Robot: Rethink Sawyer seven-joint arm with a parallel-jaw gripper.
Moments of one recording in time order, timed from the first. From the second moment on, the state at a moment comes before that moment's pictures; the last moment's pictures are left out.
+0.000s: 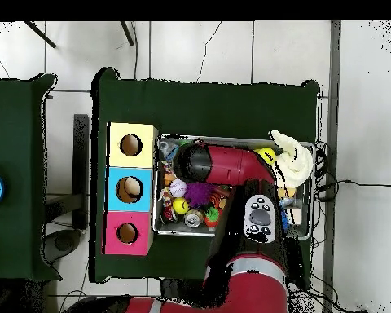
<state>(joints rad) -0.14 -0.44 -0.14 1.41 -0.07 0.48 2.36</state>
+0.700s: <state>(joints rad) -0.13 -0.49 -0.14 1.41 -0.07 0.48 2.36</state>
